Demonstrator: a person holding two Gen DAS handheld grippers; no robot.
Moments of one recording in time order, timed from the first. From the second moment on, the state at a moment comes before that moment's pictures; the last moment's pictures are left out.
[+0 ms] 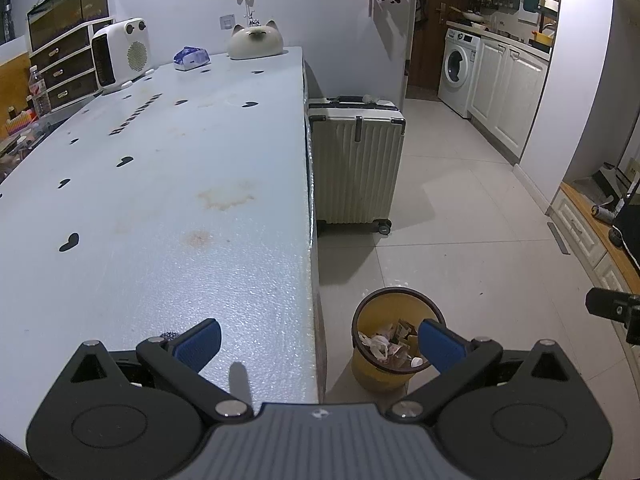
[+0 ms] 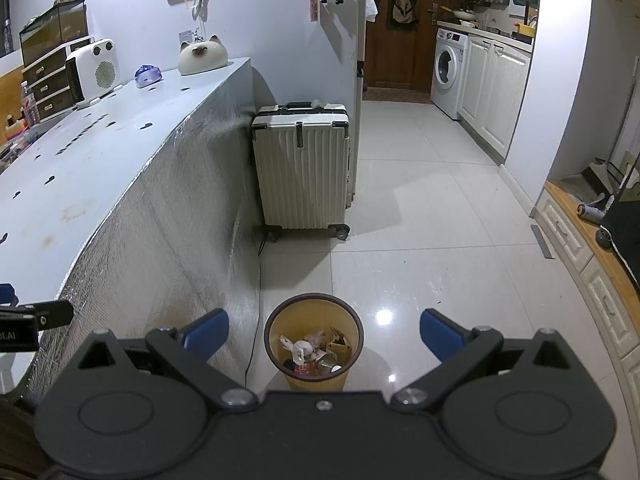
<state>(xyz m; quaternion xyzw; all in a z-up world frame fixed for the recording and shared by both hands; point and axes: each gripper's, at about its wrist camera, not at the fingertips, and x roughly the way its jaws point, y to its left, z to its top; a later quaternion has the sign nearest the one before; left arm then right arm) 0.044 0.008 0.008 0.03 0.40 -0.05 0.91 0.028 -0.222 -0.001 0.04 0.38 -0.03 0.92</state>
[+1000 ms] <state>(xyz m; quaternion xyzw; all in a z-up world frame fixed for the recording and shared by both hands) 0.046 0.008 0.016 0.04 0.40 -0.05 0.92 0.028 -0.222 -0.003 0.04 0.38 -0.03 0.92</state>
